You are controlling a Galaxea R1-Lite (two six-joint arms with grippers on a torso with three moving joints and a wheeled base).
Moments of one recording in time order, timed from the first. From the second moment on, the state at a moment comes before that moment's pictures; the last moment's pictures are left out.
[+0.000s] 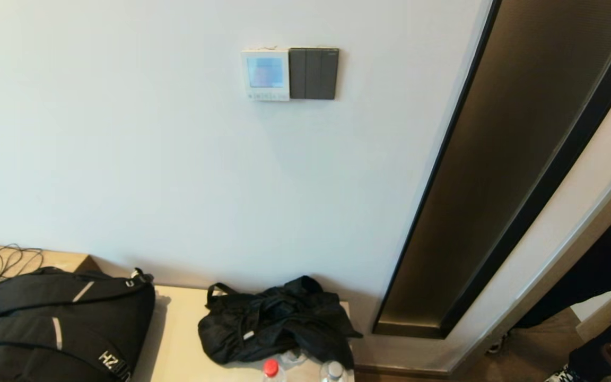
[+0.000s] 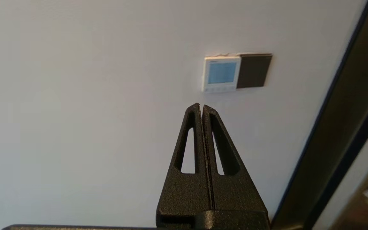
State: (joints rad) left arm -0.02 0.96 -1.05 -0.16 -0.34 -0.06; right arm 0.00 0.01 0.00 0.00 0.02 -0.04
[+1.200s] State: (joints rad) left arm -0.54 1.84 -1.46 -0.53 -0.08 -0.06; right arm 0.00 0.01 0.00 0.00 0.02 -0.04
